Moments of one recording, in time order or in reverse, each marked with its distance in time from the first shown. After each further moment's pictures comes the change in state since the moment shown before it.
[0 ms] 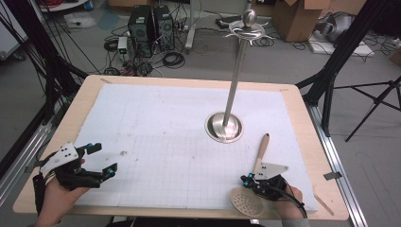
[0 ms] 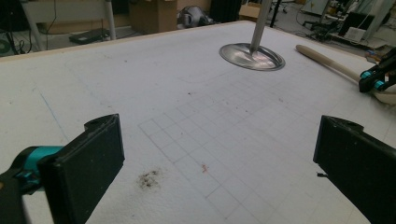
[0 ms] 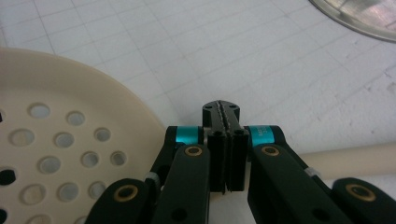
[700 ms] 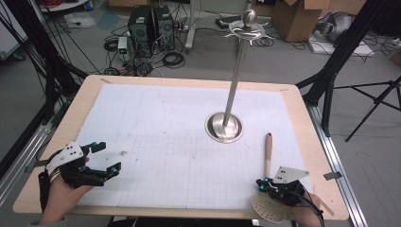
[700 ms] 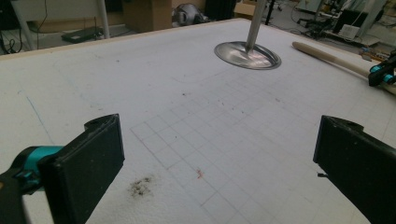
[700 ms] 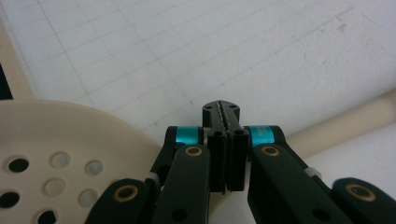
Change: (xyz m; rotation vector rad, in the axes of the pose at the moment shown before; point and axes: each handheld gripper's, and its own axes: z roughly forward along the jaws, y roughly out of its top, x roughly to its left) left arm 0.000 0.001 0.011 0.008 -0.022 0.000; right arm -0.012 -0.032 -0.032 0.005 -0.023 0.070
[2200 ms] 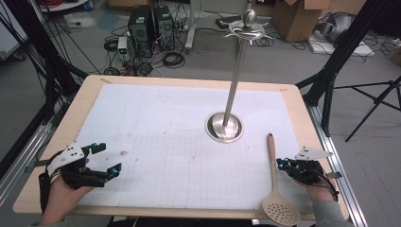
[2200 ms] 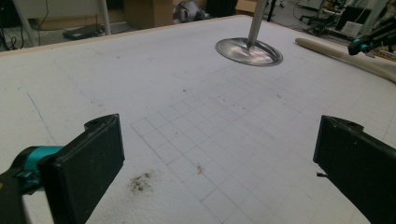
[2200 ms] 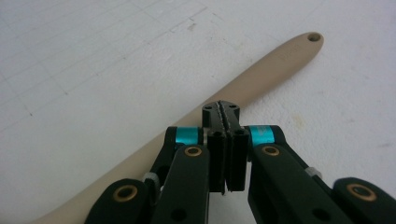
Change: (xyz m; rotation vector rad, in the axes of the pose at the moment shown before) left arm -0.002 -0.003 -0.003 0.016 0.011 0.008; right arm -0.079 -0.011 -0.017 -0.050 -0.136 0.136
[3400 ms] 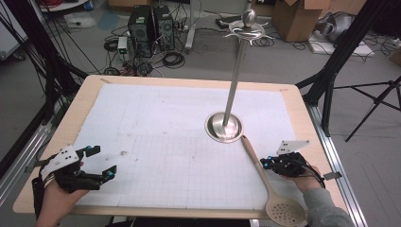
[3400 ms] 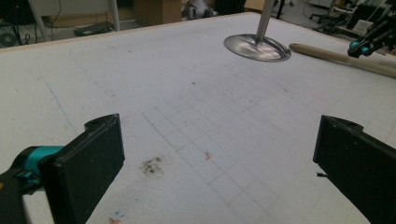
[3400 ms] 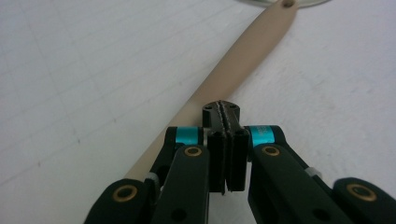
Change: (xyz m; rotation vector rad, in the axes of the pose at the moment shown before) left arm 0.001 -0.005 -0.011 0.000 0.036 -0.010; right arm 0.013 0.036 0.030 0.083 0.182 -0.096
